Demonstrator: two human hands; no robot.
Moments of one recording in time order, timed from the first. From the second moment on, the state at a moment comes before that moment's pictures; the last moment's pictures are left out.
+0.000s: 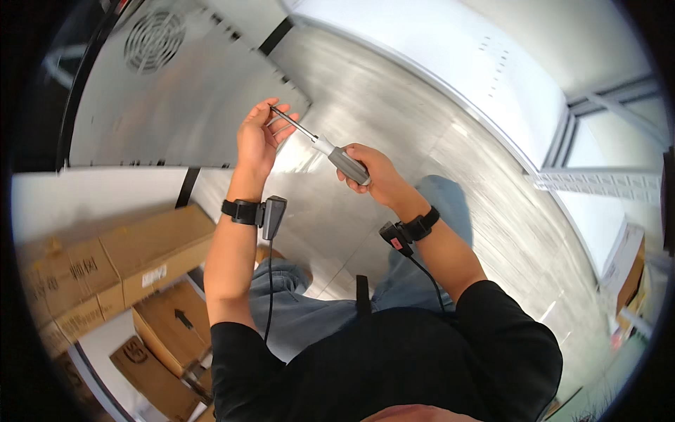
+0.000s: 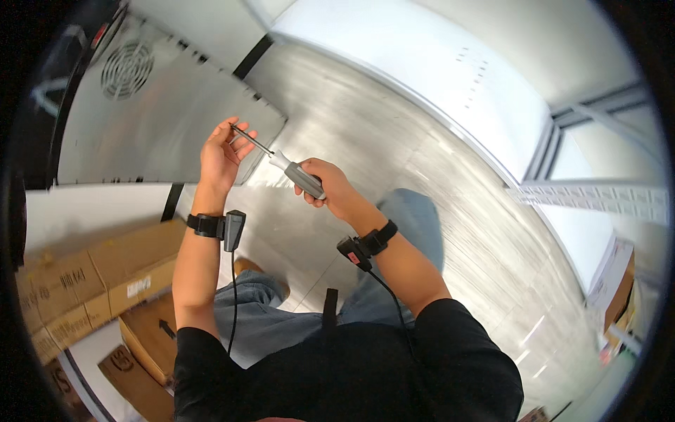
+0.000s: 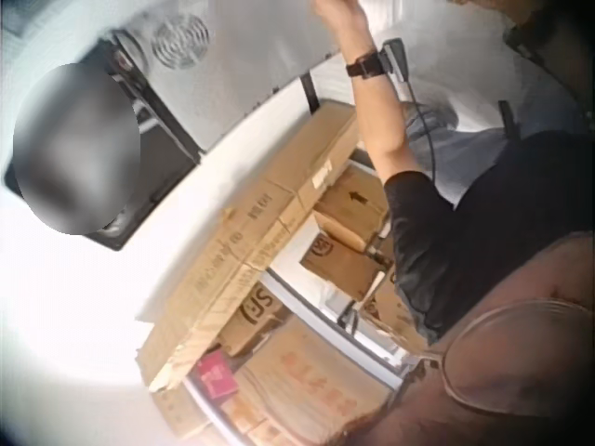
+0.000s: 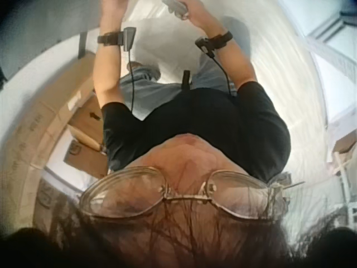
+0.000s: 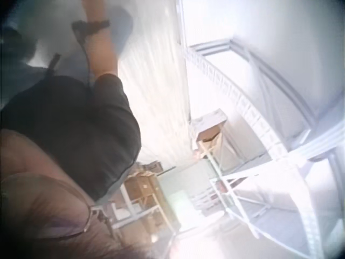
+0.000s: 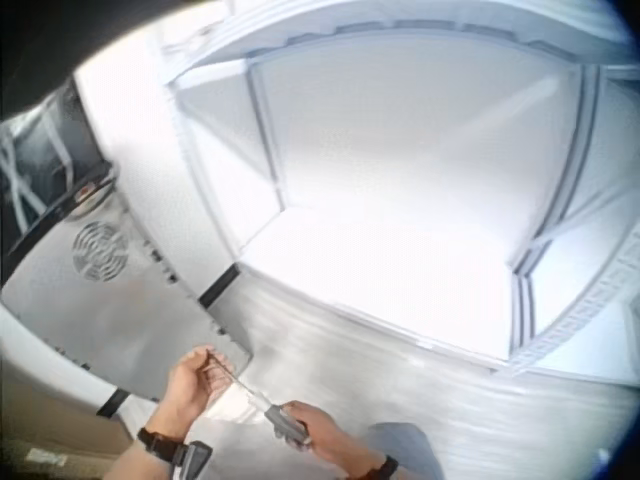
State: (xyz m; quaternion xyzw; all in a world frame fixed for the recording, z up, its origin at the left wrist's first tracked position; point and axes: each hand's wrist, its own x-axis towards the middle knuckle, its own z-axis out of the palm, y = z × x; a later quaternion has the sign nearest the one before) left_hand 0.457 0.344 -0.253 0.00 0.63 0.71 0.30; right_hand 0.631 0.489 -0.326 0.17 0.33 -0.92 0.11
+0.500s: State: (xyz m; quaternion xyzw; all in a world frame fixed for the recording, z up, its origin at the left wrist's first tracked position) left_hand 0.455 0.727 -0.246 0.30 0.65 0.48 0.52; right_hand 0.699 0.700 -0.323 0.22 0.23 -0.93 -0.21
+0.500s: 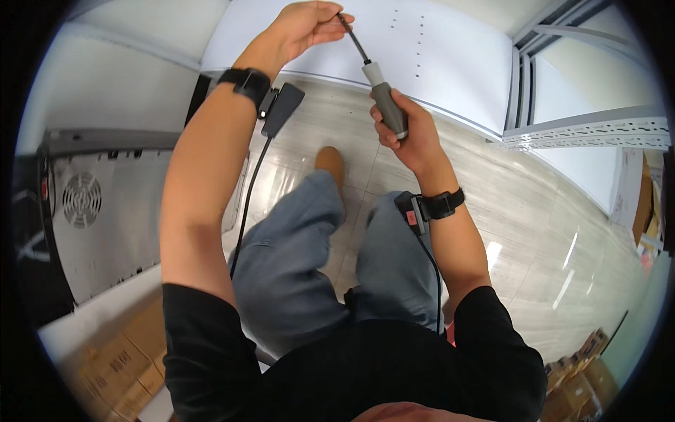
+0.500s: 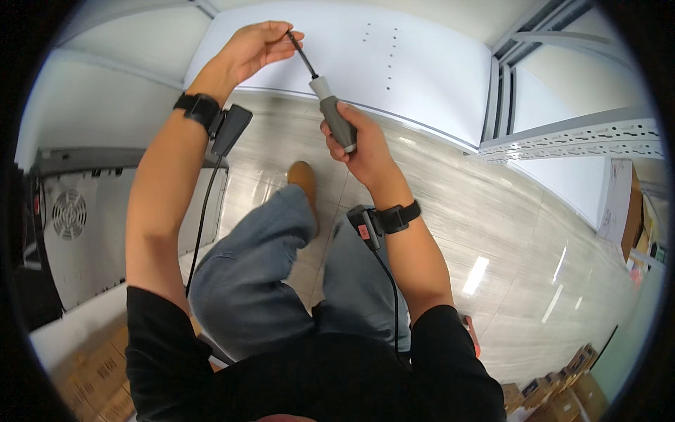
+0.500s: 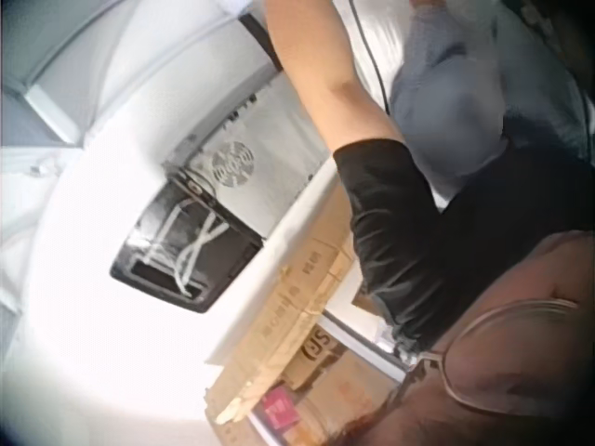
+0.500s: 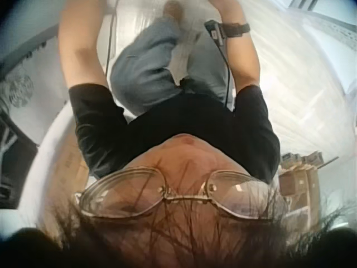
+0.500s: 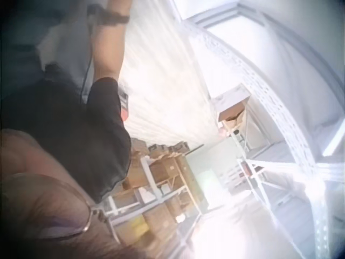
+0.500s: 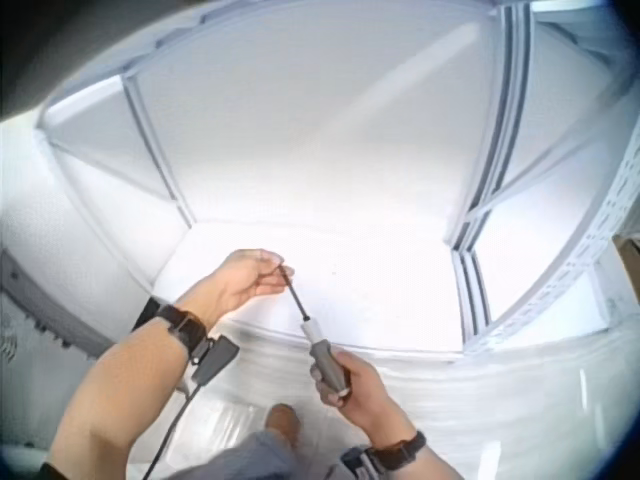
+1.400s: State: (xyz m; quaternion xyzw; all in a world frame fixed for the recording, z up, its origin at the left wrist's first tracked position) left_hand 0.418 0.890 -0.521 0.60 0.71 0.36 0.01; right_hand 0.651 0.767 -0.445 0.45 0.15 -0.83 -0.29
